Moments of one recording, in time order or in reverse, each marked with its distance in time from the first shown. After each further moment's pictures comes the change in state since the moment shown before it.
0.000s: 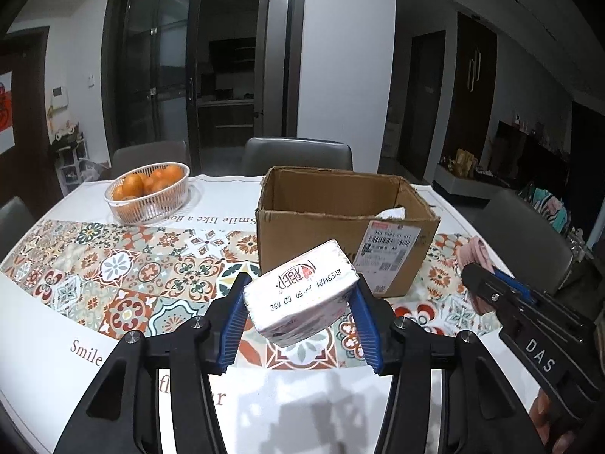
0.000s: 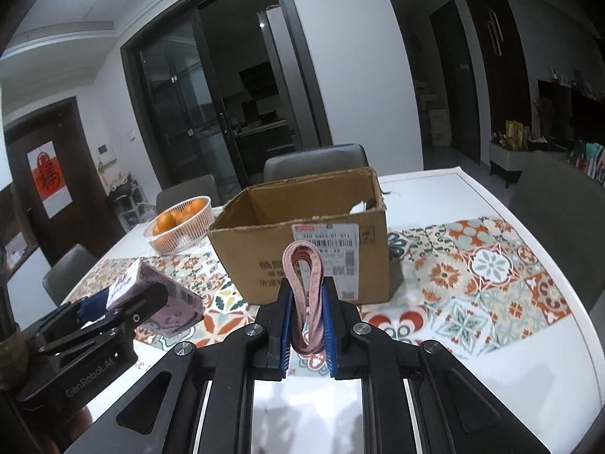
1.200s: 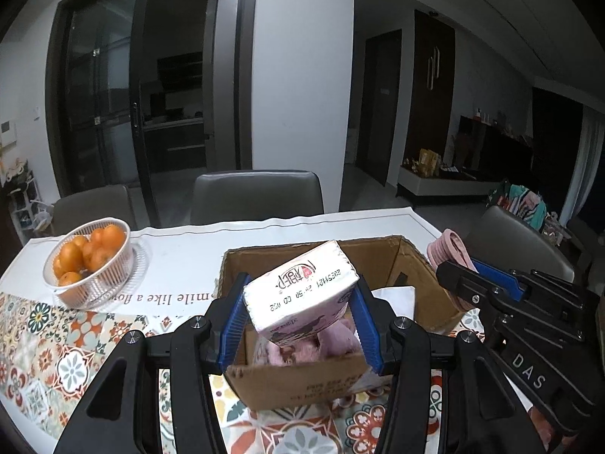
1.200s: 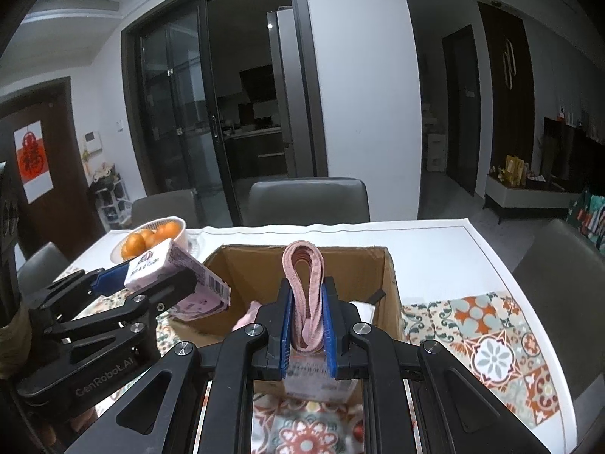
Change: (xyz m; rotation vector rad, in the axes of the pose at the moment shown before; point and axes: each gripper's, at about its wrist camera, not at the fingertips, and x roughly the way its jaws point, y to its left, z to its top) left arm 0.115 0.000 0.101 0.125 -0.028 -0.161; right arm 0.093 0.016 0.098 -0.112 -0.015 -0.086
